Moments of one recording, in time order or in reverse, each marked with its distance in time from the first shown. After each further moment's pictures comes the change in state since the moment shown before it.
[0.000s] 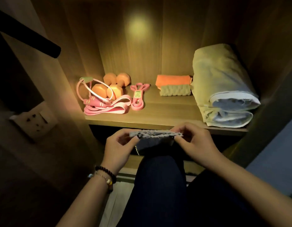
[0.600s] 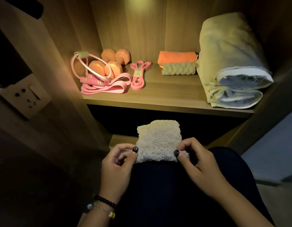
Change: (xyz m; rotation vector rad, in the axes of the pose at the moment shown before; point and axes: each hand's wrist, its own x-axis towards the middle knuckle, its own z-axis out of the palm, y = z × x) left_hand -0.085 -0.045 0.014 -0.086 0.161 -0.057; right_hand -0.090 0.021 0.023 0.126 -0.099 -0.054
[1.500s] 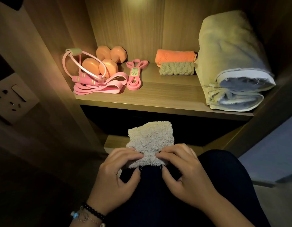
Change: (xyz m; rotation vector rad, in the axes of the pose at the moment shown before) left_hand 0.014 -0.003 -0.013 0.417 -0.278 0.482; right_hand 0.009 0.003 0.023 -0.345 0.018 -0.243
